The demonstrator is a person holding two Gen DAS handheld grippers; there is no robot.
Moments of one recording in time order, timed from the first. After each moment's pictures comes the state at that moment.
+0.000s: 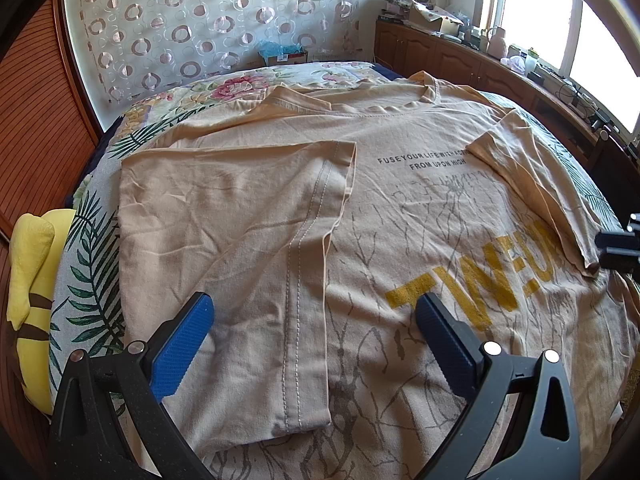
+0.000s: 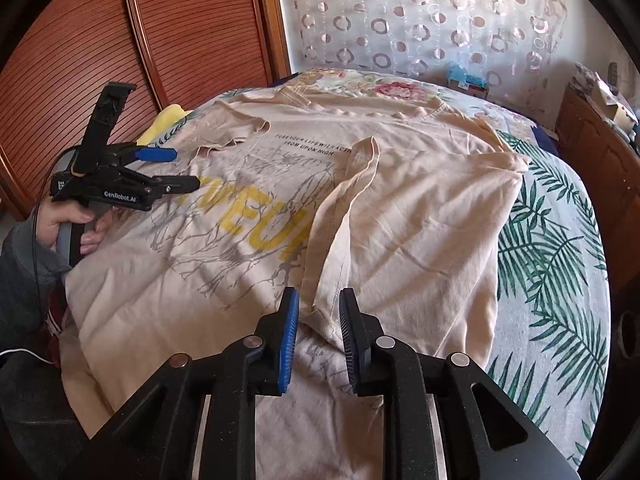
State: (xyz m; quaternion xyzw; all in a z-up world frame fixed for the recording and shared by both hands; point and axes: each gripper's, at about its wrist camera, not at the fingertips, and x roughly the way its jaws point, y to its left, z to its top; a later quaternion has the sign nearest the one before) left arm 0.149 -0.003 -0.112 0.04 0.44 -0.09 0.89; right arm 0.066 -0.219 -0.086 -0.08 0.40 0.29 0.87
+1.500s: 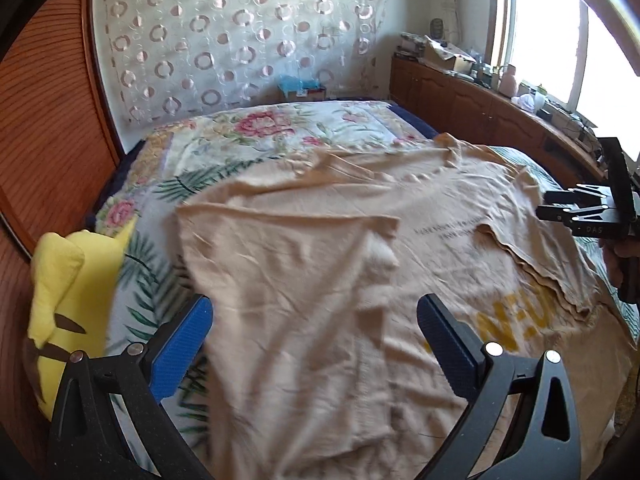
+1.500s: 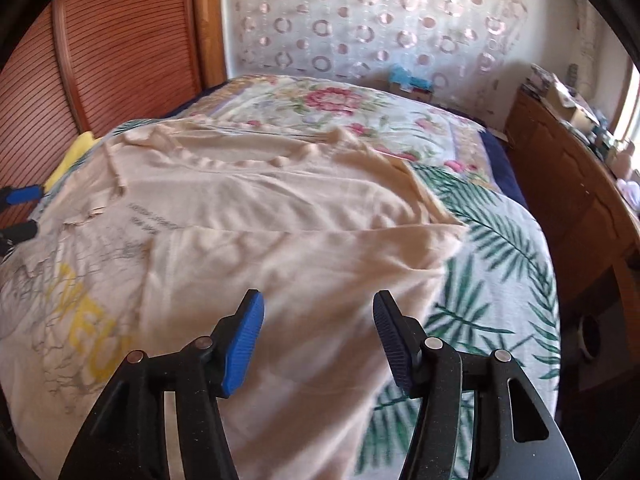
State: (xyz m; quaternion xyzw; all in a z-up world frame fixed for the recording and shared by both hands) left arm 0.149 0.040 -0.070 0.02 0.38 -0.07 0.92; right arm 0.176 -0.226 -0.083 -0.10 0.40 0.17 0.89
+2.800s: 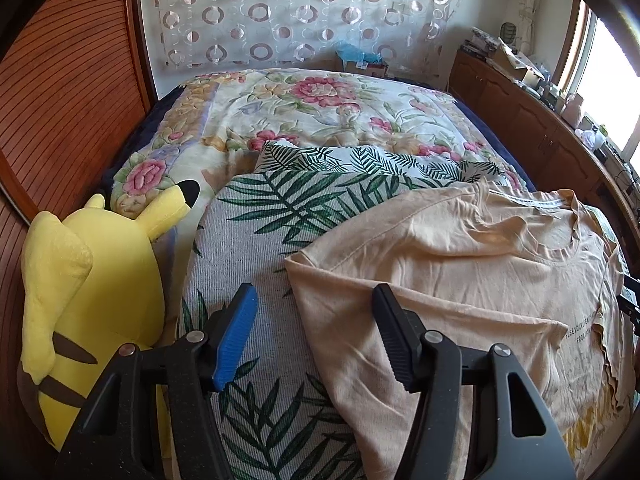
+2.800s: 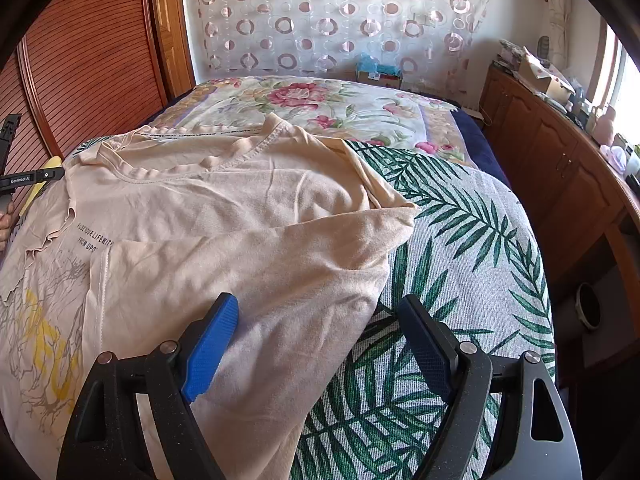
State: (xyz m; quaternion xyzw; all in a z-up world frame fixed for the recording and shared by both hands) left arm 0.283 0.142 -0.109 -0.05 0.45 0.00 0.89; right arm 0.198 -0.242 -0.099 -0.07 0.41 0.14 0.90
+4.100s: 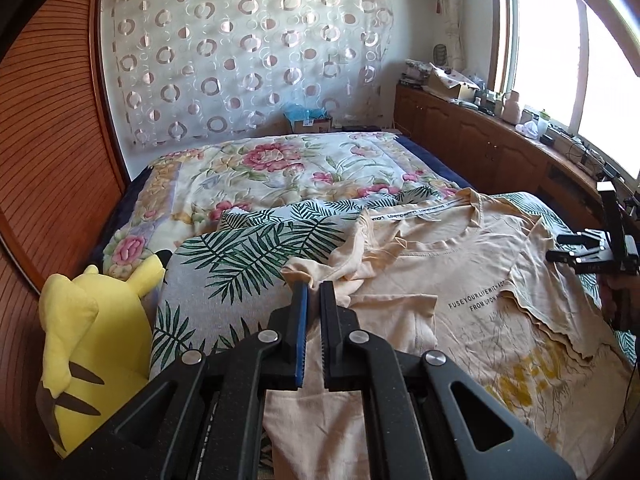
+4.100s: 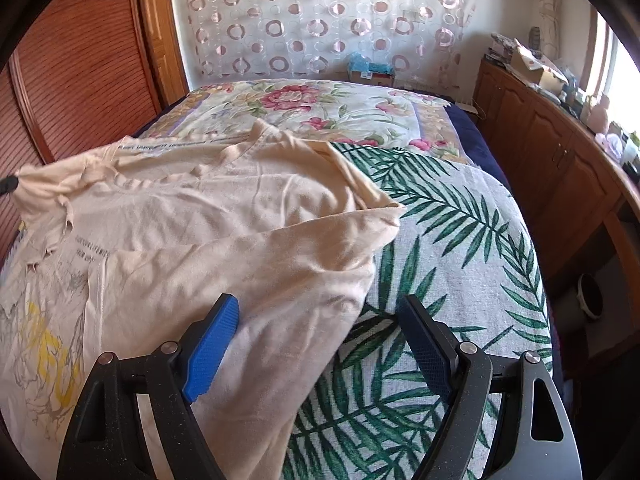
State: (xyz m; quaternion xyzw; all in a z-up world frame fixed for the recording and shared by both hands) left arm 0.192 0.075 -0.043 0.02 0.34 -0.07 0.94; right arm 0.207 -0.261 -0.096 -0.04 0.41 0.13 0.90
